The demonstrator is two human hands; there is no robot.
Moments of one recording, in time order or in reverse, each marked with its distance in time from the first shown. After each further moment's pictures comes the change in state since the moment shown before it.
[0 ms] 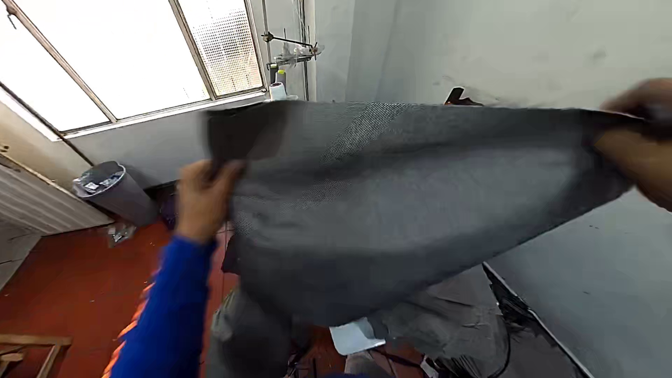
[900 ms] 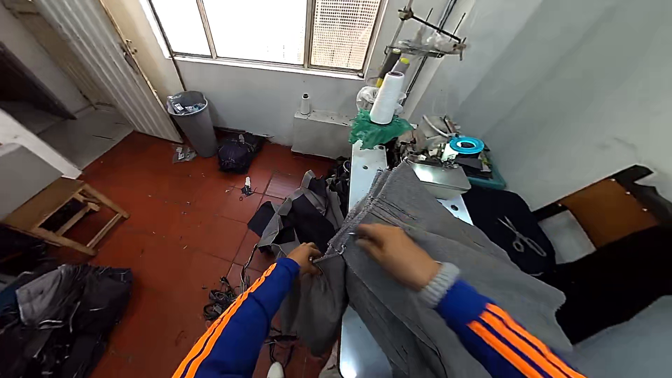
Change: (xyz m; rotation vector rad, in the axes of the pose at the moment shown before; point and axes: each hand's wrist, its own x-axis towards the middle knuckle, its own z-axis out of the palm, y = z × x) left_hand -0.177 -0.249 0.121 0.098 -0.929 -0.639; right_hand -0.007 -0.180 0.270 0.359 -1.037 -0.357
